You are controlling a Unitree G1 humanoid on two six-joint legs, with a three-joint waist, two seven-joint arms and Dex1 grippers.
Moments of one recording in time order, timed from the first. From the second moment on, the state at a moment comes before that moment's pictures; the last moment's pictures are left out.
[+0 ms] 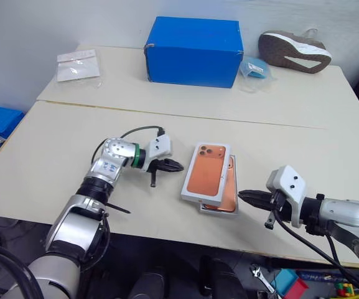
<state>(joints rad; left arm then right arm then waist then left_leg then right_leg) -0.90 0.36 -0.26 0.70 -0.03 -0.04 -1.19 0.04 -0.93 -0.11 -0.62 0.60 0.68 0.69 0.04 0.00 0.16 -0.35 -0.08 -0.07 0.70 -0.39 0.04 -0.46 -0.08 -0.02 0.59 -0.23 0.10</state>
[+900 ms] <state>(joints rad) -0.80 0.38 -0.27 0.45 -0.07 0.10 -1.30 0.06 -0.88 -0.10 -0.63 0.56 0.68 0.71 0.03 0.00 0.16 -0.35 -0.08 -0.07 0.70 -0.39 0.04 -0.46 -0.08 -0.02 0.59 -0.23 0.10</state>
